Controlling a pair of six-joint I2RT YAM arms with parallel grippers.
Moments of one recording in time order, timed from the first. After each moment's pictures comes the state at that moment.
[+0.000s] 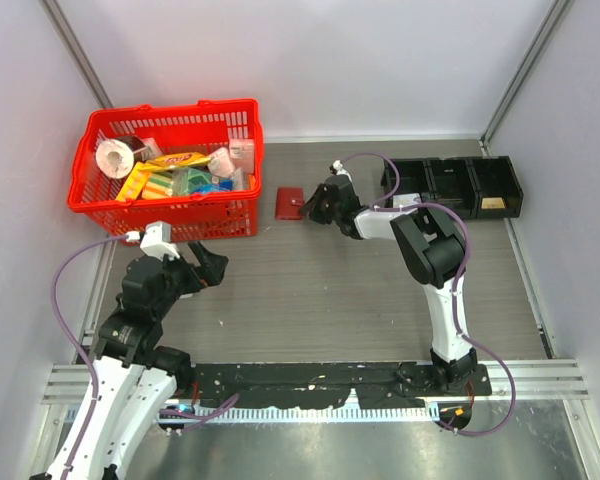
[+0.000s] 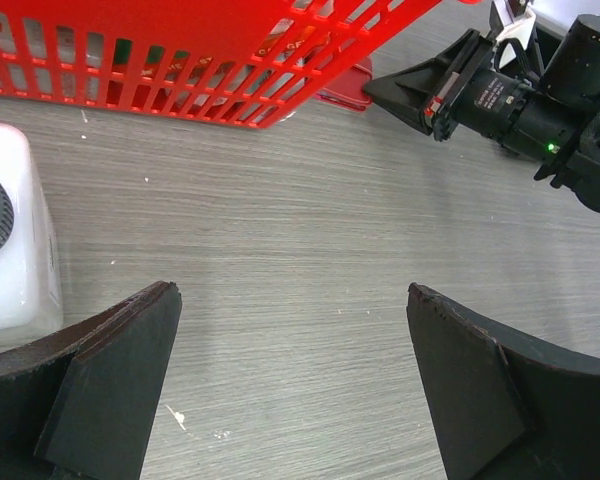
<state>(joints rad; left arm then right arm) -0.26 0.45 0.62 -0.54 0.01 -0.53 0.52 2.16 1.30 0.33 -0.11 0.79</state>
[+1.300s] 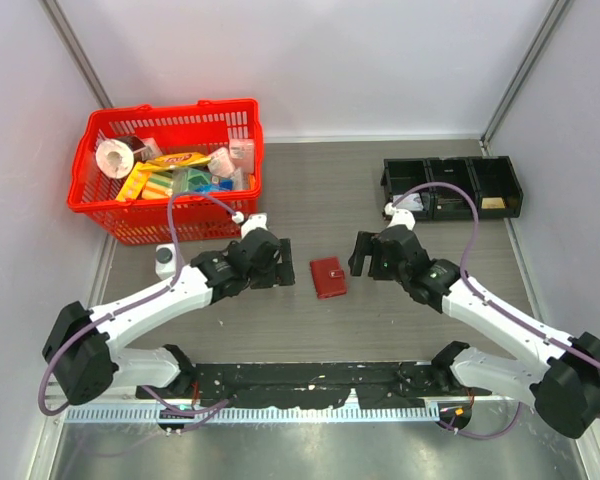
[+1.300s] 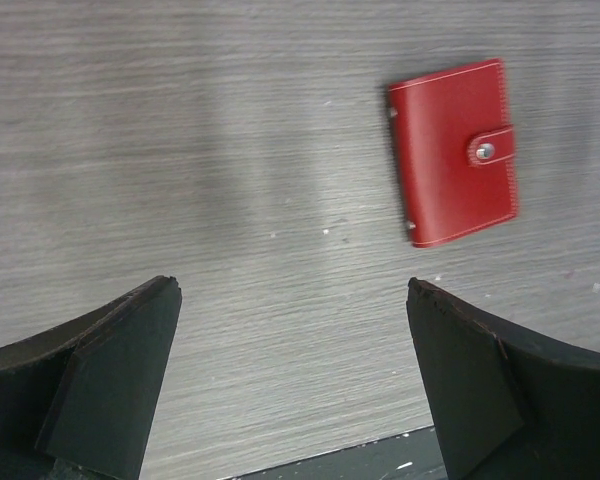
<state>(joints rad) -0.83 1.23 0.86 -0.50 -0.26 -0.78 0.65 1.04 0.67 -0.32 0.18 0.58</state>
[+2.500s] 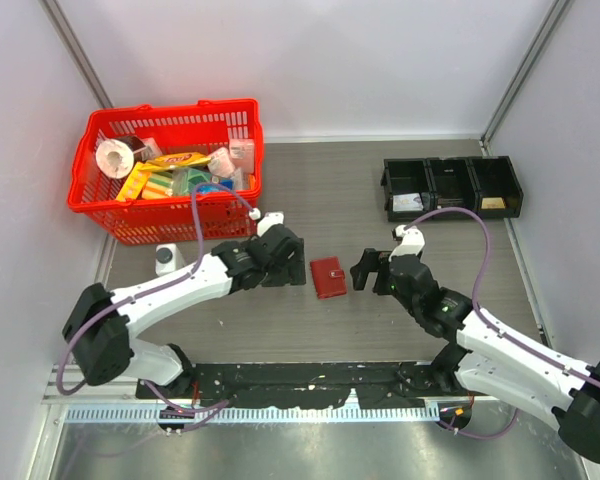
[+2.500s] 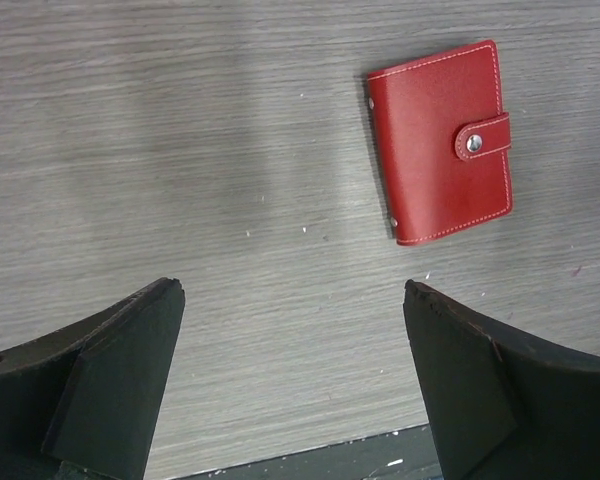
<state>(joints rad) -0.90 1.36 0.99 -0.62 -0.31 -0.81 0.75 0.81 0.45 -0.17 0.36 0.56</state>
